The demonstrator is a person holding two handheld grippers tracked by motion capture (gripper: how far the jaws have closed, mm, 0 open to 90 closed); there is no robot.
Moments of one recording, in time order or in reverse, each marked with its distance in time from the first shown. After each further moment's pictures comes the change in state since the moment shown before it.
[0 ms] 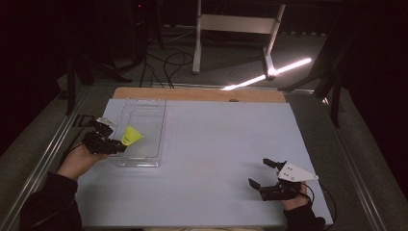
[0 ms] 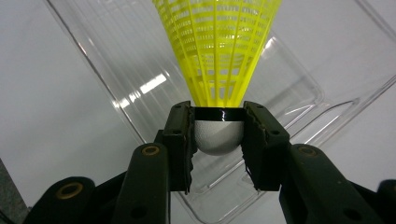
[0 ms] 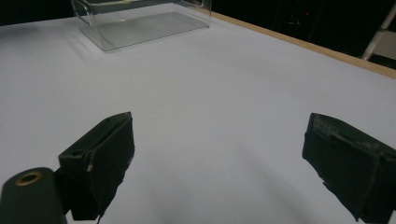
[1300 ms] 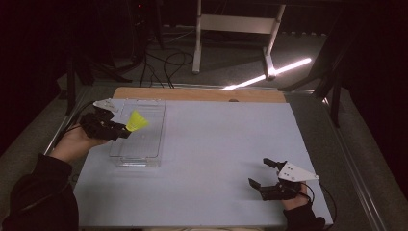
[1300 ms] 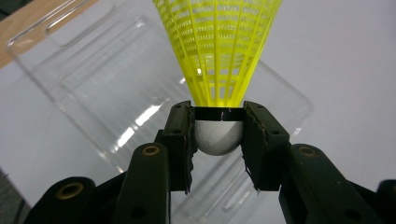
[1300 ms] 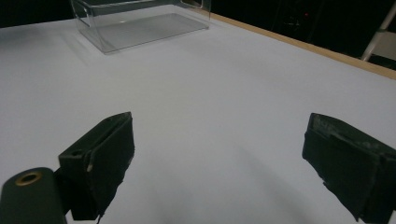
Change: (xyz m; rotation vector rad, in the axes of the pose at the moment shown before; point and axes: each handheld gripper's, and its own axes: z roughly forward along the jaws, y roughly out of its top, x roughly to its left) left arm -0.011 0.042 -0.045 -0.086 -0.043 0.192; right arm 0.000 0.000 0.000 -0.005 -0.002 0.004
